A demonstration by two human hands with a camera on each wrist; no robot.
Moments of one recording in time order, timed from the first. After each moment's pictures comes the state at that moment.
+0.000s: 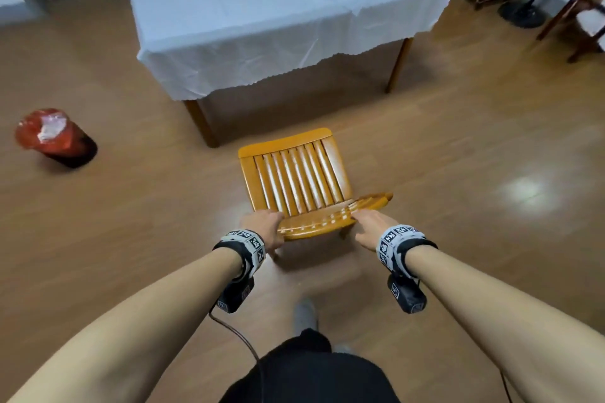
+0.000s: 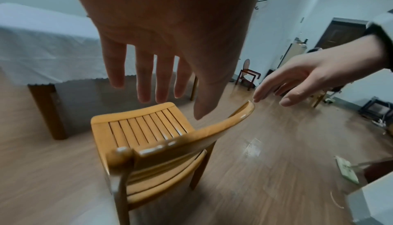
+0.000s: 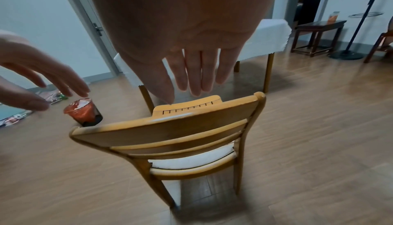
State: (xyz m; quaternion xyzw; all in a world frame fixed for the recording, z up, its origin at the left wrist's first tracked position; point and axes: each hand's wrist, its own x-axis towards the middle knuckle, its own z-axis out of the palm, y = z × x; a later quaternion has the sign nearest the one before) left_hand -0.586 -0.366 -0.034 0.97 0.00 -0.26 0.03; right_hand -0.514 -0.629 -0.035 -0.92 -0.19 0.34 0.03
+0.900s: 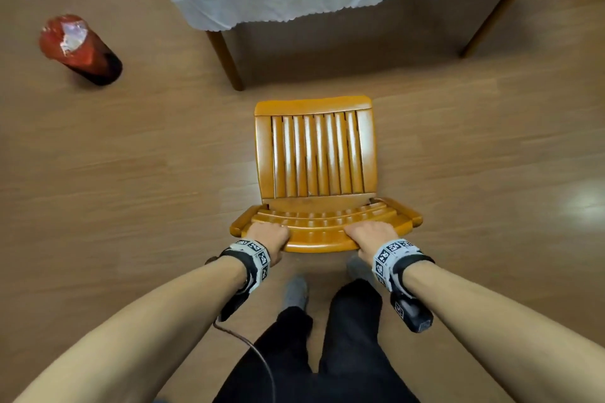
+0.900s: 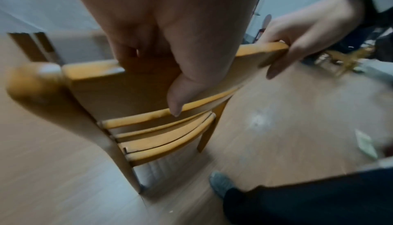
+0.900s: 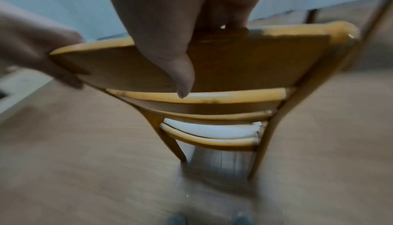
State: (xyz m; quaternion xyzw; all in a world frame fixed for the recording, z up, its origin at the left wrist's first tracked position) left_hand -0.539 -0.401 -0.137 0.91 0.02 -0.42 0.01; right_hand -0.428 -0.612 -0.139 -0.82 -0.41 0.37 -0.13
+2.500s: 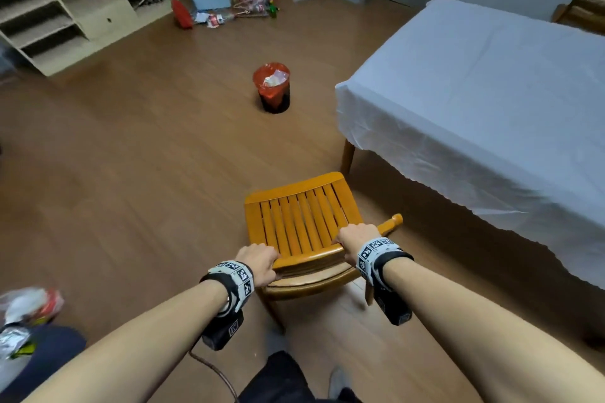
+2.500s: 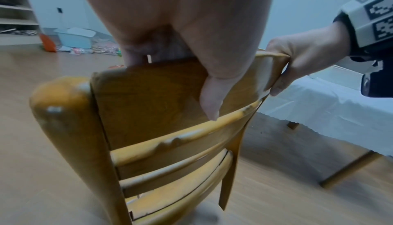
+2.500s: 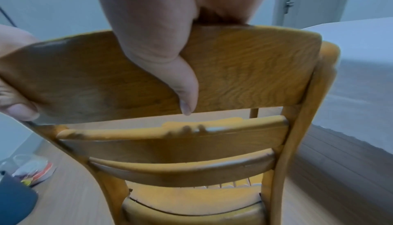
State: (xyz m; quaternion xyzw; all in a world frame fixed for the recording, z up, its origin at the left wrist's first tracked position) left_hand -0.386 -0.312 -0.024 0.82 0.47 -0.26 0.21; right_hand -0.147 -0.333 -0.018 -0.63 -0.71 0.22 -0.22
